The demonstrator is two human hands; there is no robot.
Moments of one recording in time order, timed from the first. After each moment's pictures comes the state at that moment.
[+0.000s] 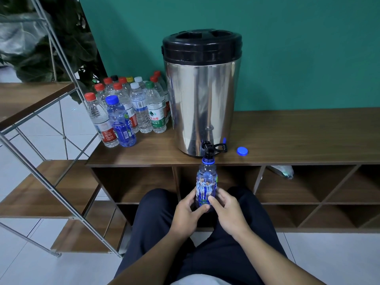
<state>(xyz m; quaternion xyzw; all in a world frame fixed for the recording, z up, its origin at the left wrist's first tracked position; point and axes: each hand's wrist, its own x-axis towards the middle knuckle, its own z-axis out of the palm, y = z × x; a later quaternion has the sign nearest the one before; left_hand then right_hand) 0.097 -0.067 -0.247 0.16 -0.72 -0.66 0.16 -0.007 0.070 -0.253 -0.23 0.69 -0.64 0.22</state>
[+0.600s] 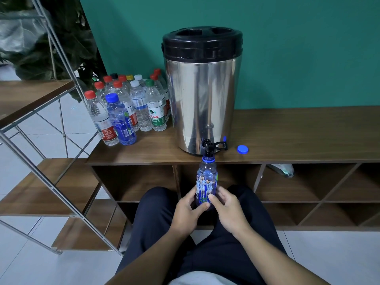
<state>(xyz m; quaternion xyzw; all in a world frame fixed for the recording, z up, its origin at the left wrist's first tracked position) 0.096 -0.067 -0.249 0.17 -0.72 -0.65 0.16 -0.006 0.070 -0.250 -0.22 0.69 -0.65 0.22</state>
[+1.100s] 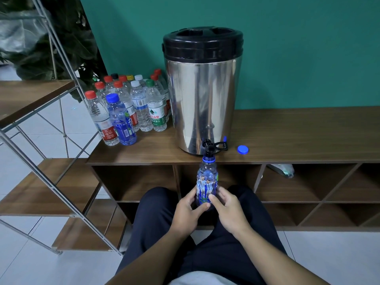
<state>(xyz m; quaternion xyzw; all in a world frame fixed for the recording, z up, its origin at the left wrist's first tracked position) 0.097 -0.066 -0.247 0.16 -0.72 -0.65 0.16 -0.006 0.070 -0.250 -0.22 0.69 -0.65 0.22</state>
